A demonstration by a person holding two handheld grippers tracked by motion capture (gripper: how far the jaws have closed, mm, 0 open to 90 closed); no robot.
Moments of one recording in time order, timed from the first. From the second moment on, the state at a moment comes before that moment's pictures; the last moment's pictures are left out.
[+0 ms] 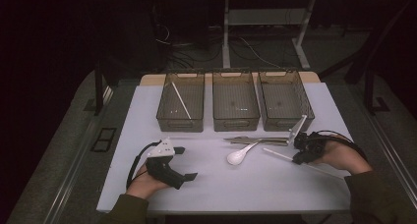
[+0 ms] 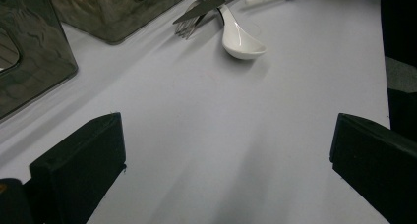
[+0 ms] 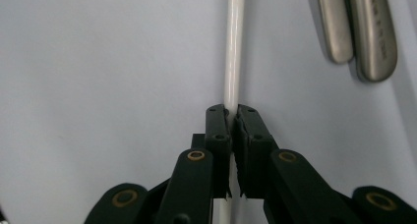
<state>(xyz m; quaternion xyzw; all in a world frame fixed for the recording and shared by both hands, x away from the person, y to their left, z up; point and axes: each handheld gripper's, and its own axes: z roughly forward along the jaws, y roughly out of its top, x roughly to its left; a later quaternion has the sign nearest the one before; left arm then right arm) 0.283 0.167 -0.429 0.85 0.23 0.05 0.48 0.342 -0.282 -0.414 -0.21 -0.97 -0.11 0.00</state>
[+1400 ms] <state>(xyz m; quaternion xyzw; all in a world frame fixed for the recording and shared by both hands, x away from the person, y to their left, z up) 0.282 0.167 -0.428 0.84 0.24 0.06 0.49 0.404 -0.201 -0.330 -0.30 -0.91 -0.28 -0.02</state>
